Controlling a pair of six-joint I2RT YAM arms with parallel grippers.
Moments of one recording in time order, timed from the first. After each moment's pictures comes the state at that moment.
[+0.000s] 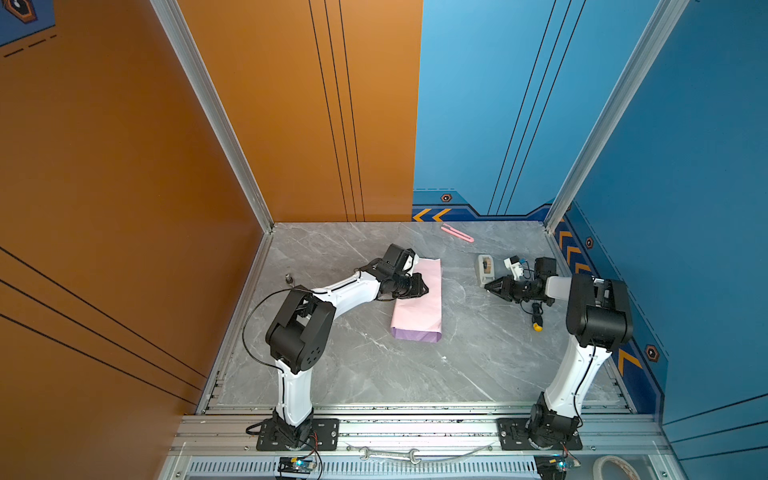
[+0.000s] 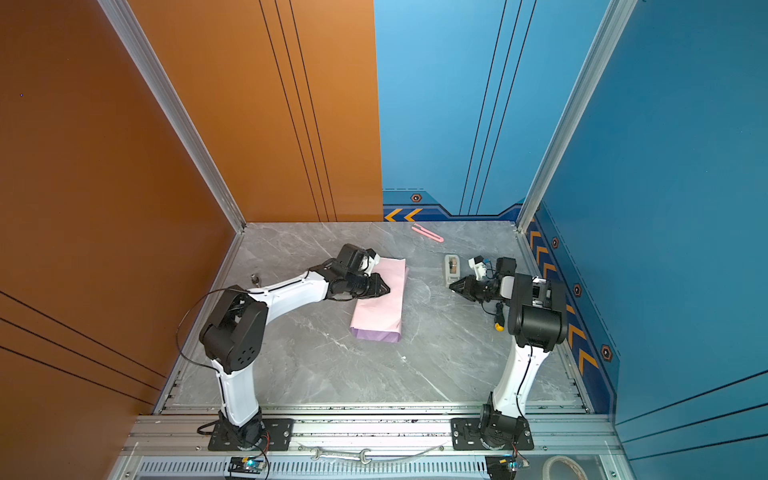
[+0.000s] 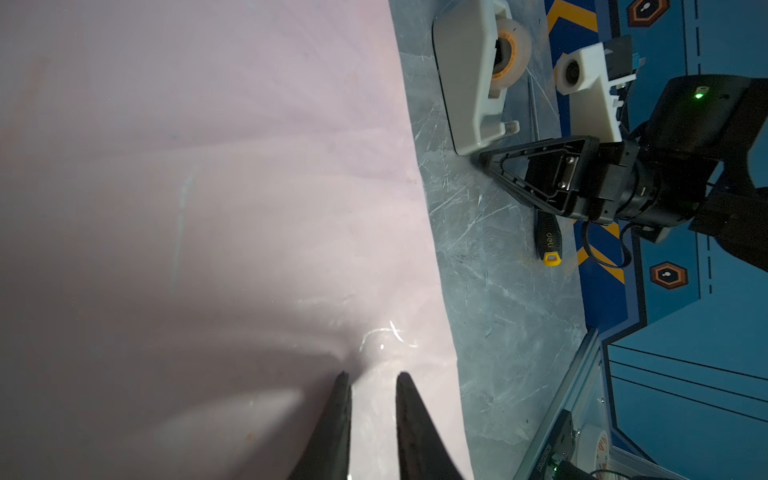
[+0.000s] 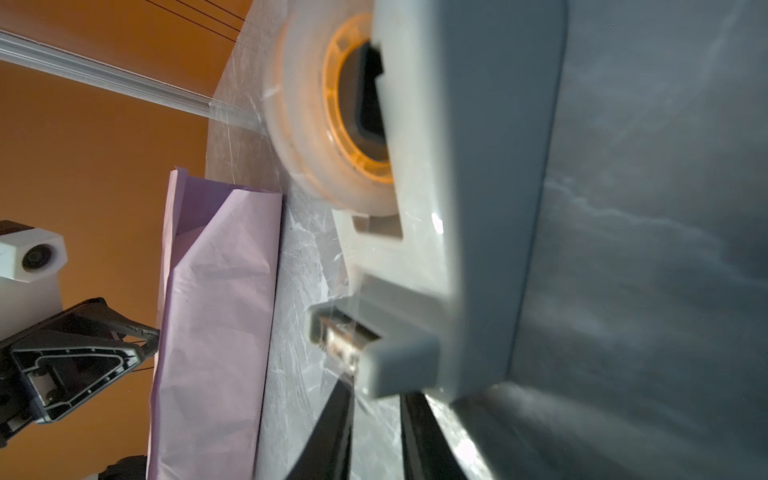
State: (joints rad) left arm -0.59 1.93 1.35 -0.27 0.42 -0.59; right arm -0.23 2.03 1.10 -0.19 -0.99 0.12
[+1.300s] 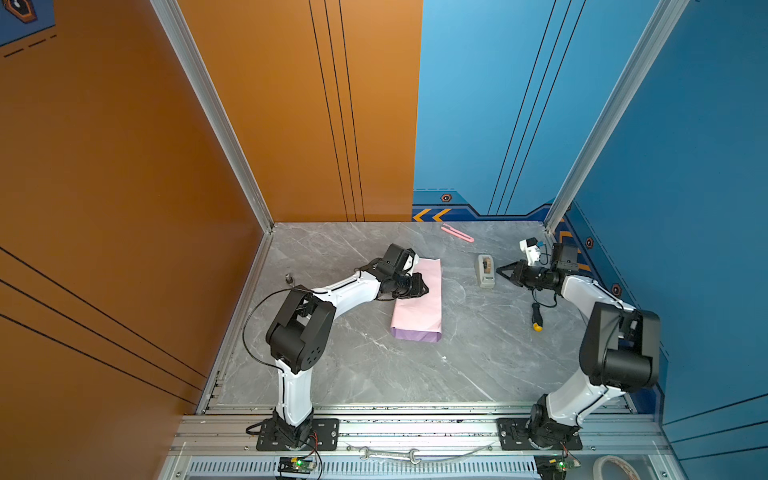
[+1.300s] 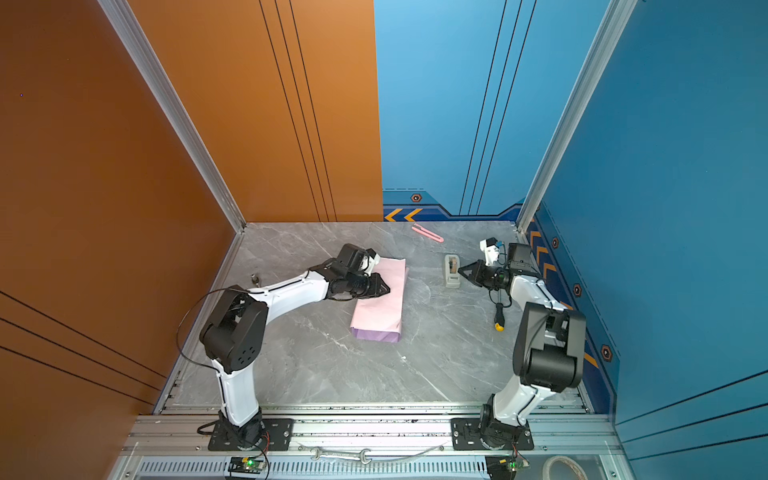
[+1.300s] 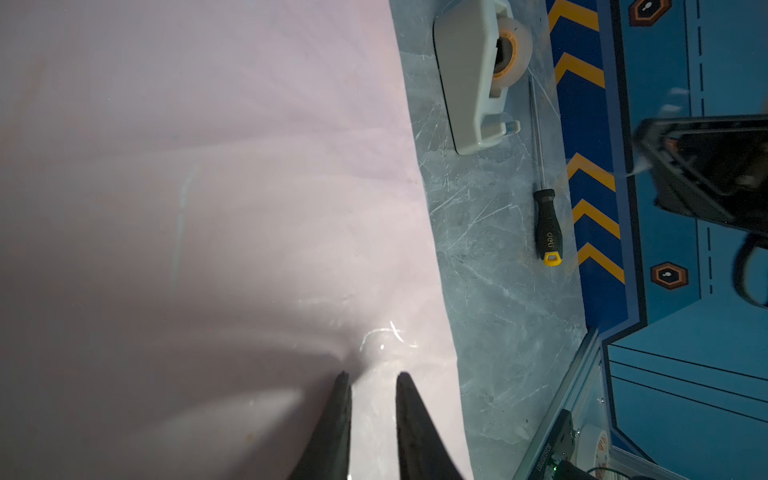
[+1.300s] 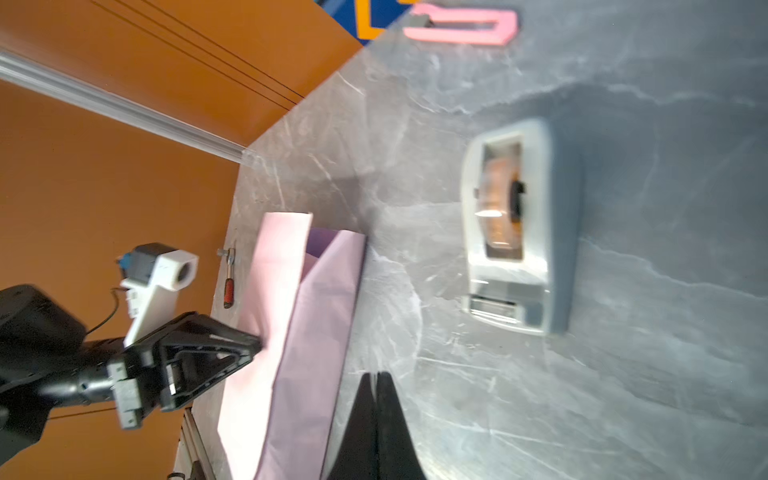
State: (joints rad) left arm -0.59 1.93 1.35 -0.27 0.42 -0.59; right arm -0.22 1.63 1.06 -0.27 -0.91 0.23
